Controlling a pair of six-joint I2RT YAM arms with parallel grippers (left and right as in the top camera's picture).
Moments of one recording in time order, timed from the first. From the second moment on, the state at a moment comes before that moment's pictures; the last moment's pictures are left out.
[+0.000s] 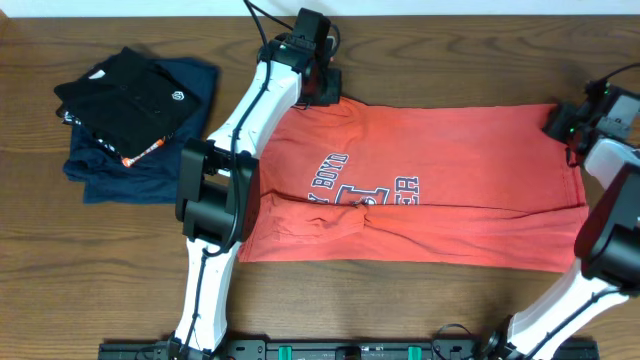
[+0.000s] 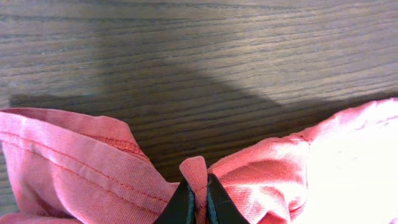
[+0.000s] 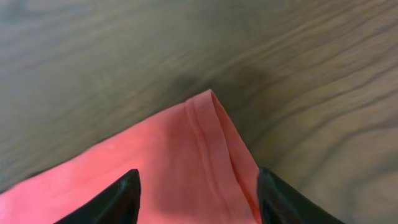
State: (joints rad) left arm -0.36 2.34 2.04 -0.84 0.18 -0.27; right arm -0.45 2.05 1.22 0.01 -0.15 0.09
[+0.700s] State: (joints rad) left arm -0.40 2.34 2.04 -0.84 0.16 -0.27; right arm -0.43 2.25 1.46 -0.09 -0.16 0.09
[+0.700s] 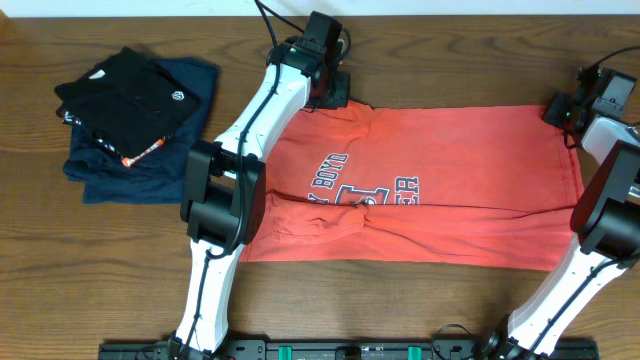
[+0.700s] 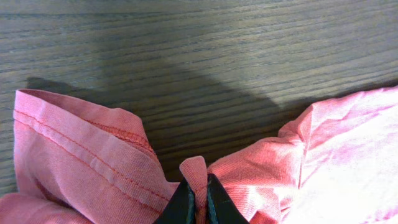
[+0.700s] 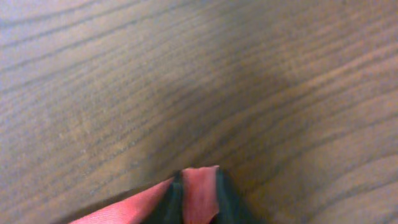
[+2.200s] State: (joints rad) left arm -0.39 2.12 2.03 -1.56 0.15 -0.26; right arm -0.48 1.85 1.46 -1.02 0.19 0.09
